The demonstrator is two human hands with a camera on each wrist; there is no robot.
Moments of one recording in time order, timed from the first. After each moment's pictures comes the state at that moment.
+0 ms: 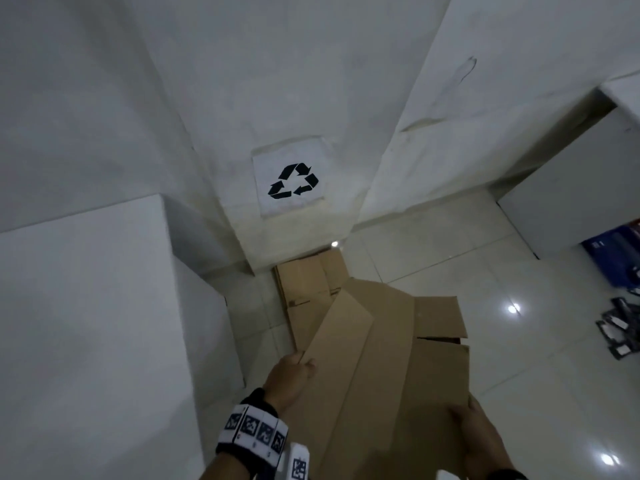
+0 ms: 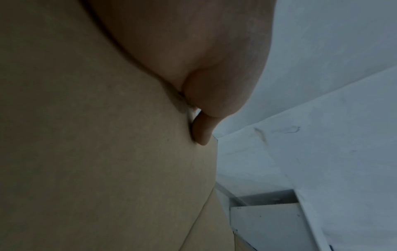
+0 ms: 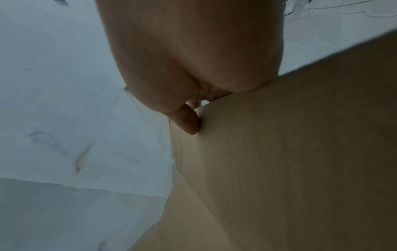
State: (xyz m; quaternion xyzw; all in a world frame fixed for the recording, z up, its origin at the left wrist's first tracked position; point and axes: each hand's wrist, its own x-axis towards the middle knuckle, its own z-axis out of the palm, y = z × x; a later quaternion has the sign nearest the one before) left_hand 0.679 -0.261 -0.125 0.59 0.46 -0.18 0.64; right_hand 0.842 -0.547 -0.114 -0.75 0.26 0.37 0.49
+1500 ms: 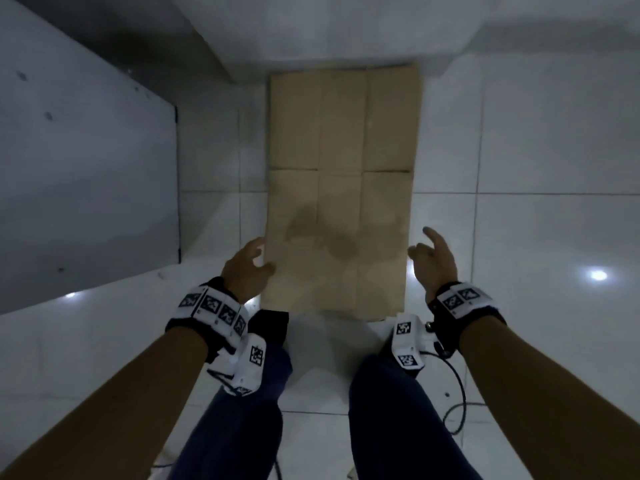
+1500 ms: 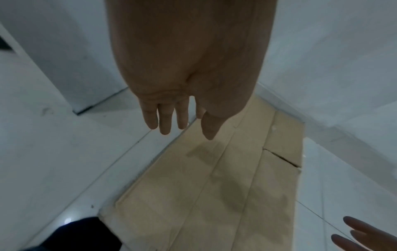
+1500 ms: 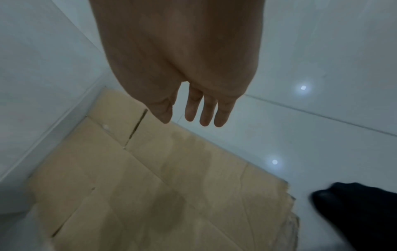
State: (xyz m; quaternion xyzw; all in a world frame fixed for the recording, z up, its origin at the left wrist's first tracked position) left_hand 0.768 -0.265 -0.632 0.51 0.67 -0.14 0.52; right_hand 1.055 -0.396 -0.664 -0.83 -0.01 0.49 0.24
